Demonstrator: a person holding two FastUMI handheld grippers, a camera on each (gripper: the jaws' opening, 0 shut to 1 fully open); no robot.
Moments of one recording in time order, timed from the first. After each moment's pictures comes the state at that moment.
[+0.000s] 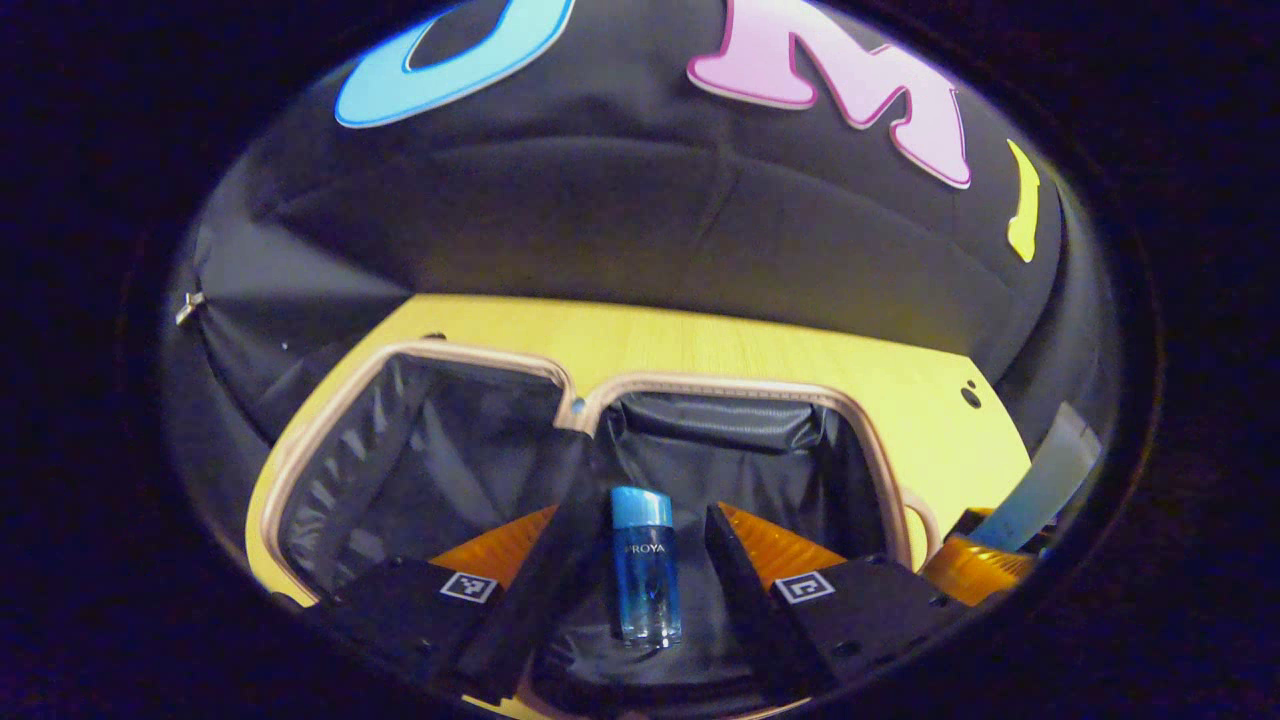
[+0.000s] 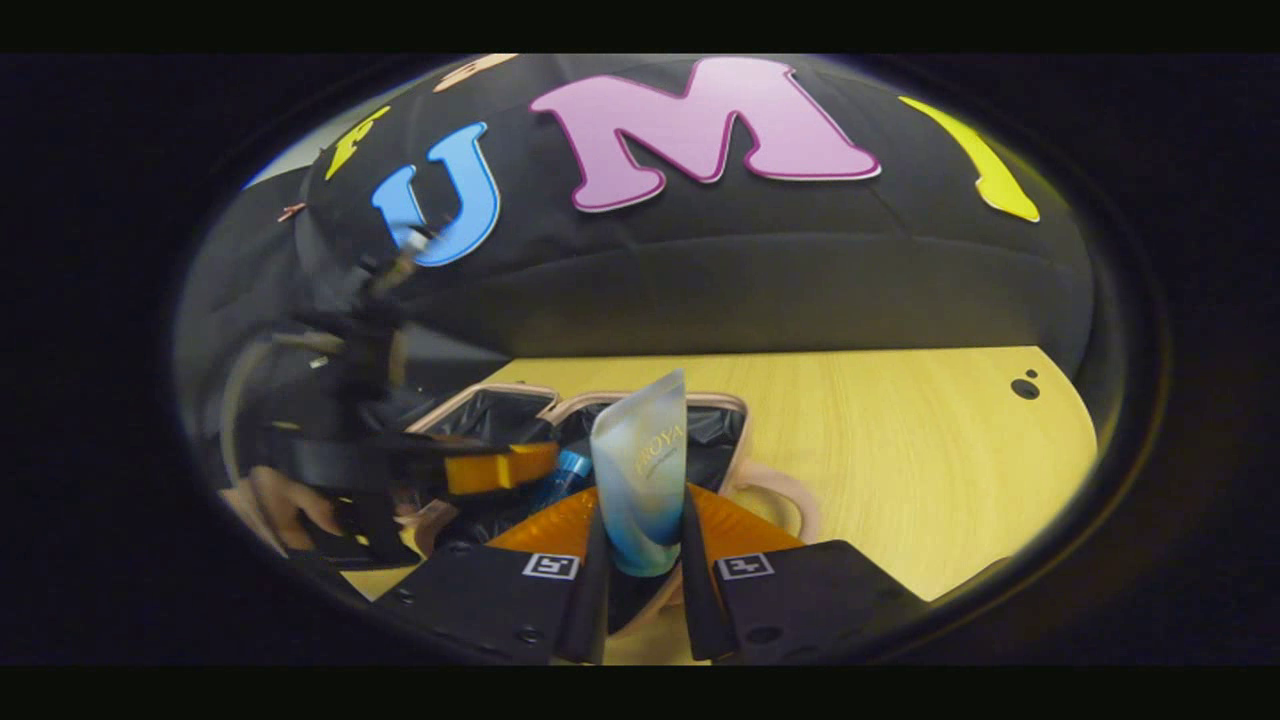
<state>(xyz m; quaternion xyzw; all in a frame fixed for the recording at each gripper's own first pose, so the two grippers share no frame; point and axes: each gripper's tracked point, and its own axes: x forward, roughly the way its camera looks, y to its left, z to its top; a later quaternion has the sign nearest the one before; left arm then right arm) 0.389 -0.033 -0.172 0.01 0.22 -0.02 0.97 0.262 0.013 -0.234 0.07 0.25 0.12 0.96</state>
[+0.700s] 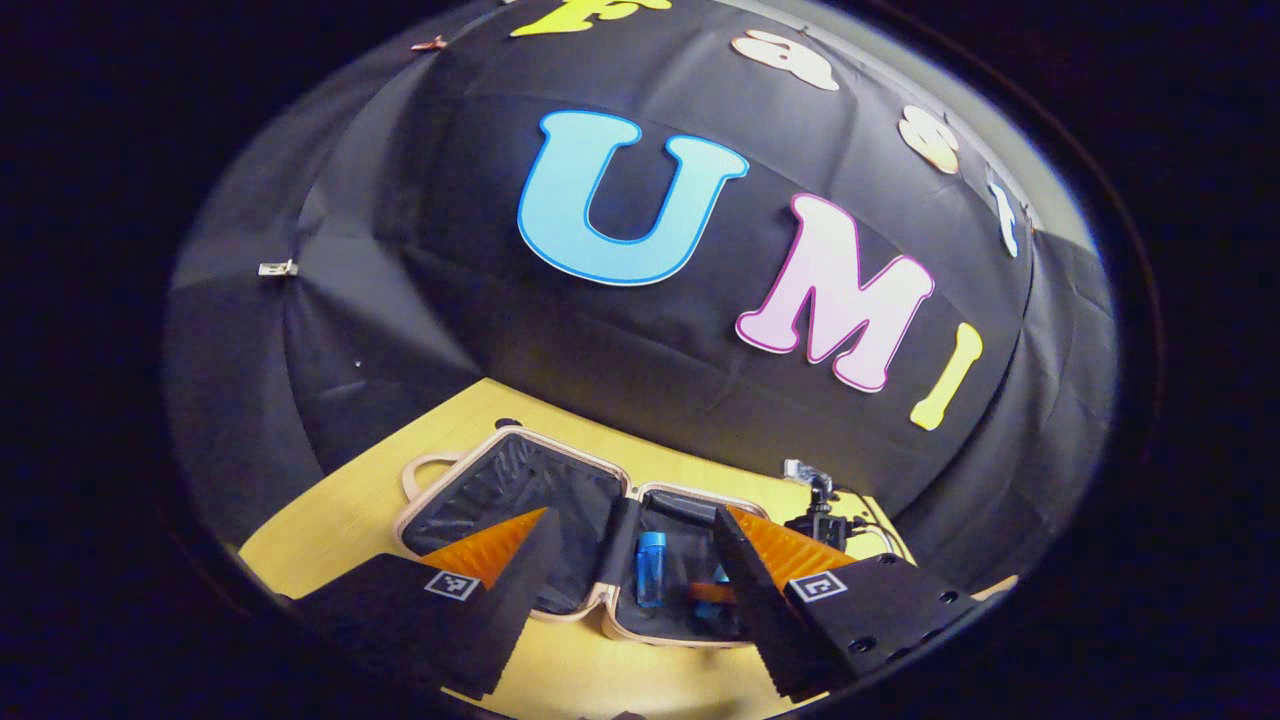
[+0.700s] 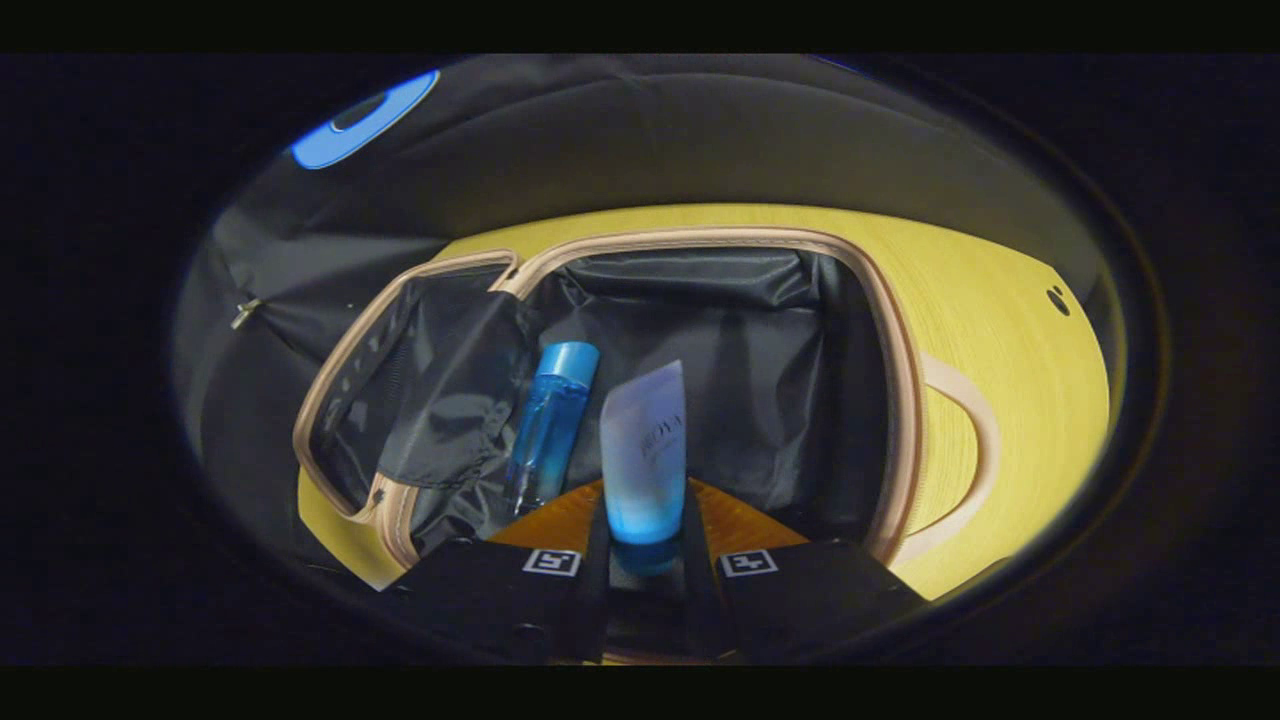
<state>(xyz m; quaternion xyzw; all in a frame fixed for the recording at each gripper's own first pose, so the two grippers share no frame) 0.208 0.074 -0.046 -0.16 0.08 -0.06 0.98 0.279 0.065 -0.344 0.06 0.45 0.01 0.89</state>
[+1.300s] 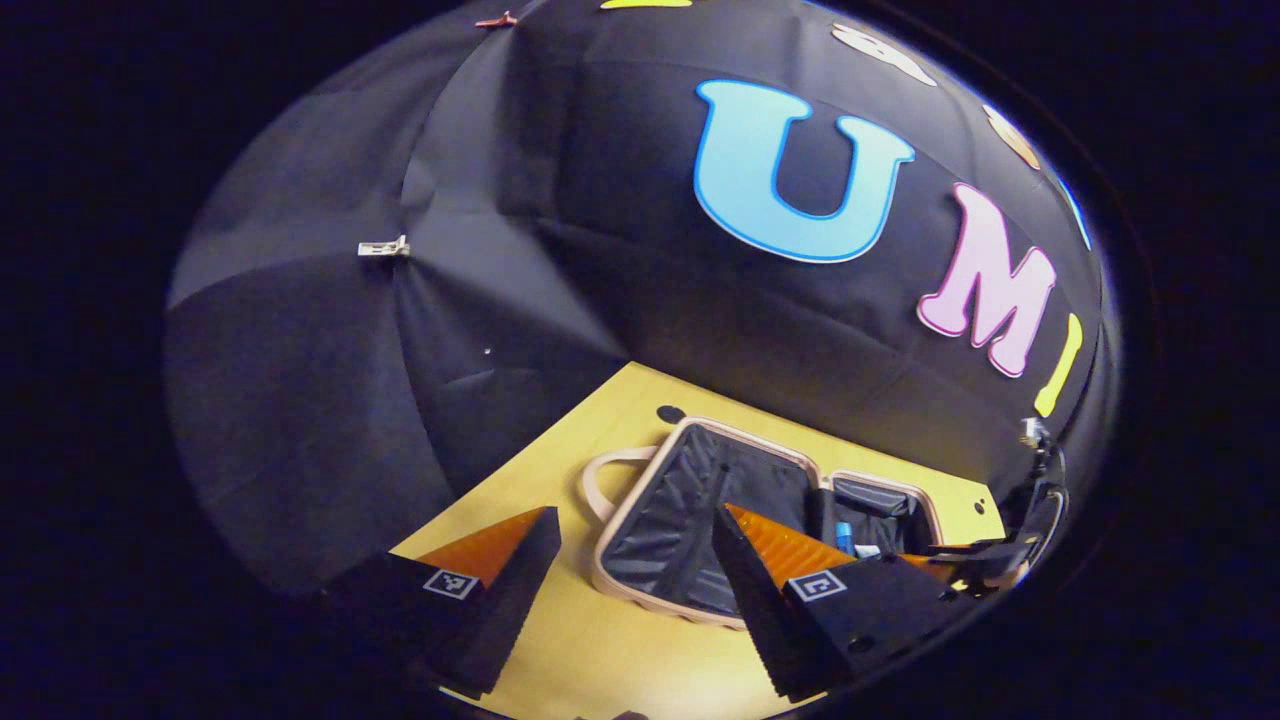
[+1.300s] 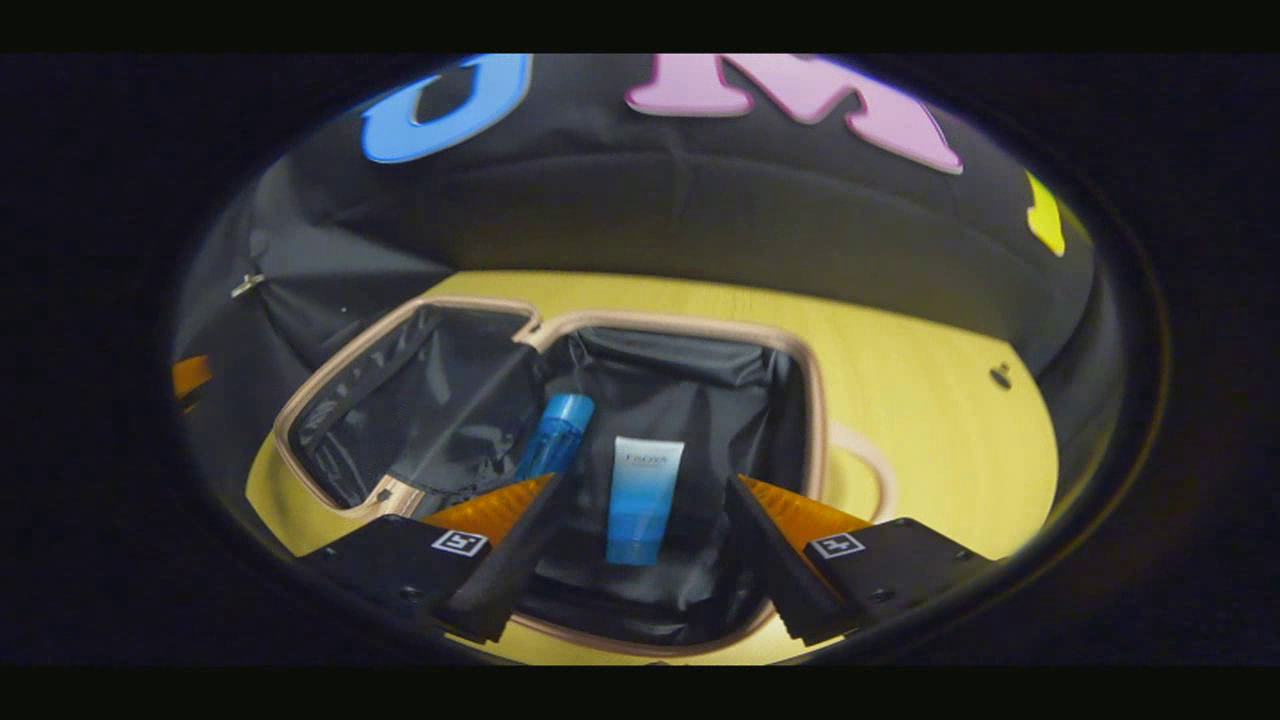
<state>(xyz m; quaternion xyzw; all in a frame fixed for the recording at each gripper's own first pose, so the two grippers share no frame) 0.282 0.272 -0.134 -0.14 0.15 0.09 0.97 0.266 0.063 -0.254 -0.05 0.30 0.03 0.95</state>
